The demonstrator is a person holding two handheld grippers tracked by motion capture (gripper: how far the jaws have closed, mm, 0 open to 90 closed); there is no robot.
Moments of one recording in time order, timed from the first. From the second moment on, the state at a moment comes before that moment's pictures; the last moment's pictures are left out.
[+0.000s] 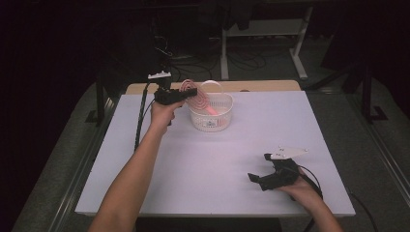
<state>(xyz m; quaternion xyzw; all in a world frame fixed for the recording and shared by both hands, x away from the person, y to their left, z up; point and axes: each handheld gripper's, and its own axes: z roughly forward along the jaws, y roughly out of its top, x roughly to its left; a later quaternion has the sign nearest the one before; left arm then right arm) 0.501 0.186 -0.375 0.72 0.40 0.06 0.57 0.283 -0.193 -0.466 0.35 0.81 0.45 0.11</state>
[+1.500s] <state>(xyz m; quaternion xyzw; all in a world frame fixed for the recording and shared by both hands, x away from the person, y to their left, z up) 0.494 0.201 -0.374 0.78 0.34 0.14 0.51 0.280 -0.199 -0.467 0.36 0.81 0.45 0.12</state>
